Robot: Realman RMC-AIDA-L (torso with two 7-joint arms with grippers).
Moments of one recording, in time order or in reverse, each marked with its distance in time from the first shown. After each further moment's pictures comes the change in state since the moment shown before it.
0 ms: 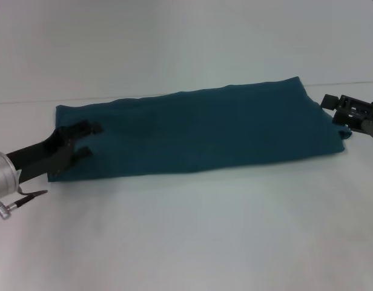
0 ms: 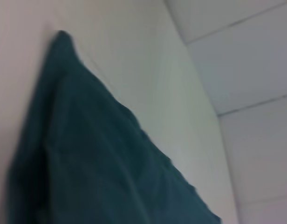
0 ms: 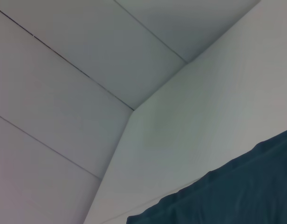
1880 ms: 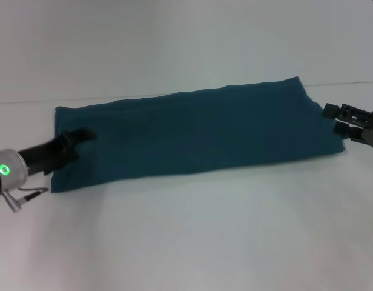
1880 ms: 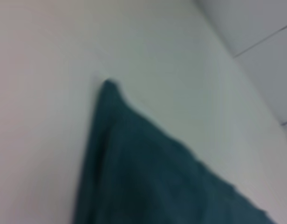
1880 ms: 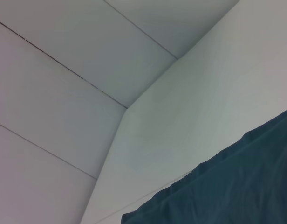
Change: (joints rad) left arm -0.043 -0.025 0.087 0.003 0.072 -0.275 0.031; right arm -0.017 0.004 0.002 0.022 -0.004 0.007 0.010
